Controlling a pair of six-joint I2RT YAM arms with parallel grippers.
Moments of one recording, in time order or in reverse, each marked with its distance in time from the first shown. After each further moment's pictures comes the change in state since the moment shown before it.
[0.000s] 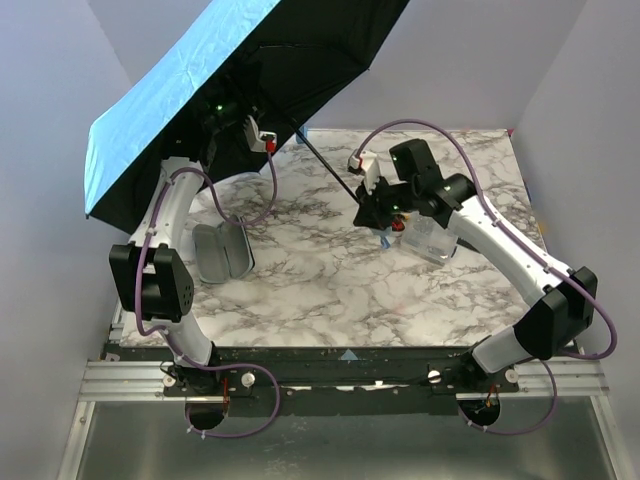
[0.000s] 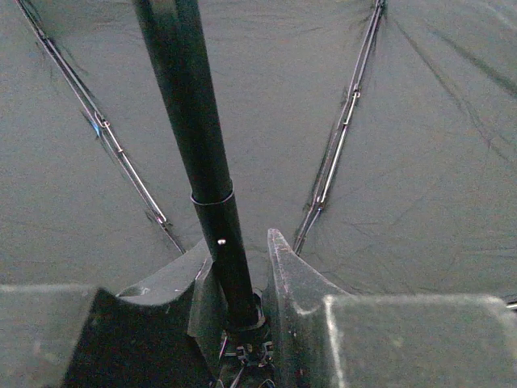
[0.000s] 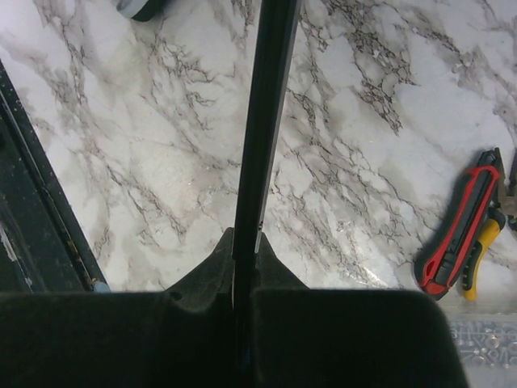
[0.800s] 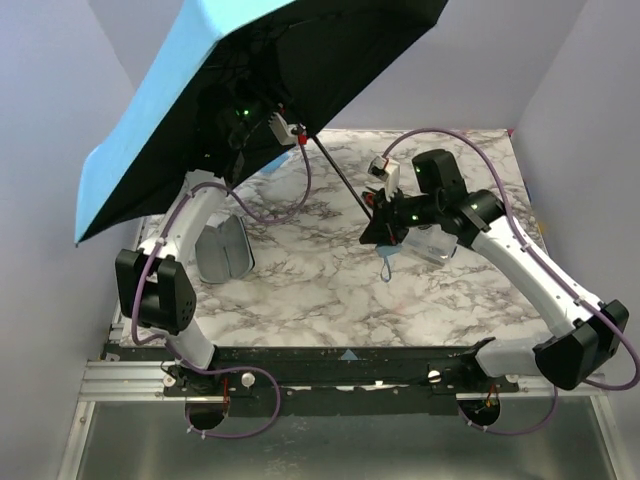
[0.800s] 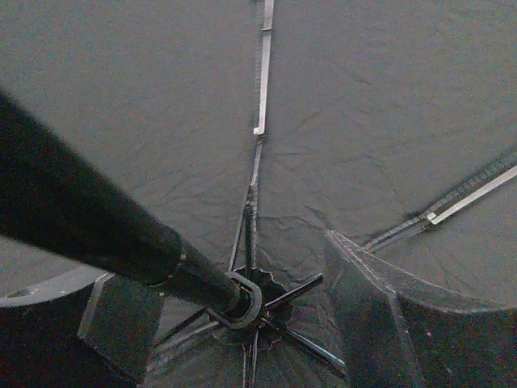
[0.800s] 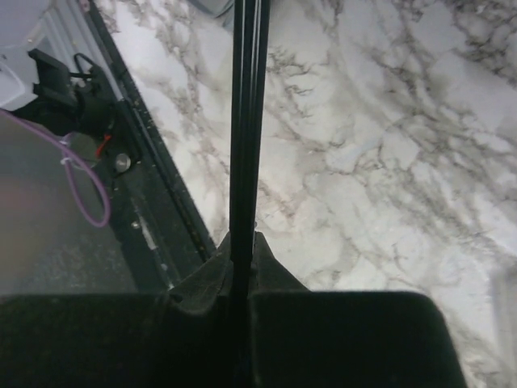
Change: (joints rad) left arm -0.177 -0.050 -0.107 0.259 -0.333 -0.030; right arm -0.018 -0.165 -0.074 -0.004 -0.146 0.272
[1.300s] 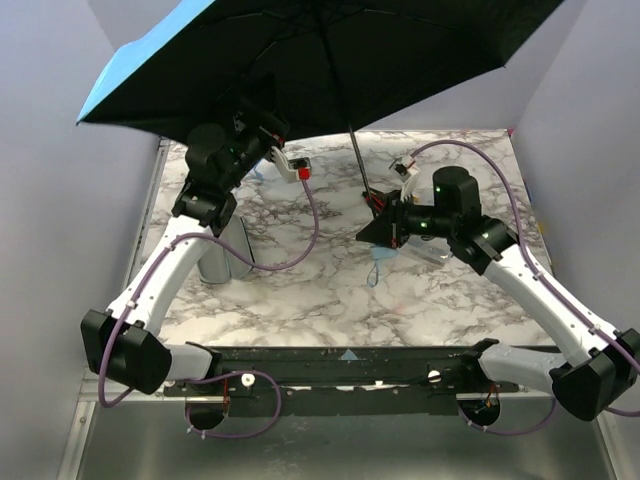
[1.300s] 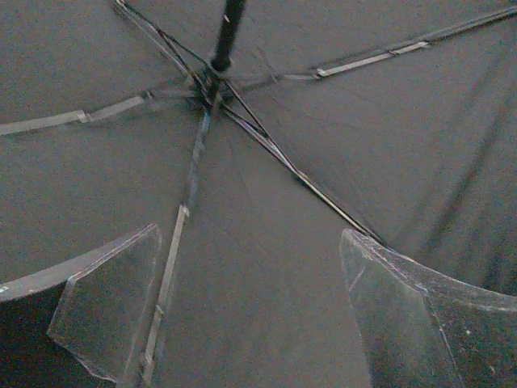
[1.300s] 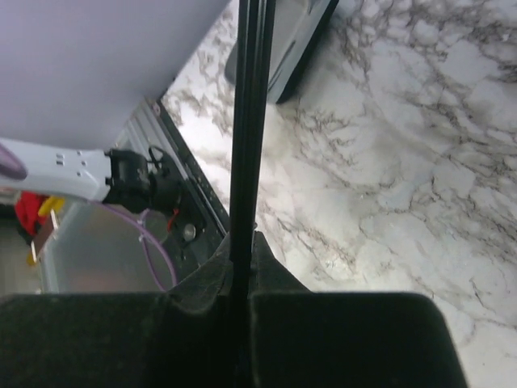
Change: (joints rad) left arm -0.111 -0.348 -0.316 -0.055 -0.050 -0.274; right arm -0.004 -0.174 -0.235 0.322 -0.007 0.380
